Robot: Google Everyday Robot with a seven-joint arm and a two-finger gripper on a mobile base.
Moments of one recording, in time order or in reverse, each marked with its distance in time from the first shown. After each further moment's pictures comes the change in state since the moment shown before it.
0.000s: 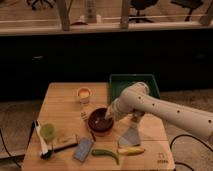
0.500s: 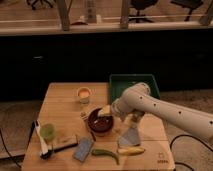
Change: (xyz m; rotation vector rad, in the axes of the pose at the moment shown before) arm -0.002 -0.001 -0.001 0.023 -0.003 -0.005
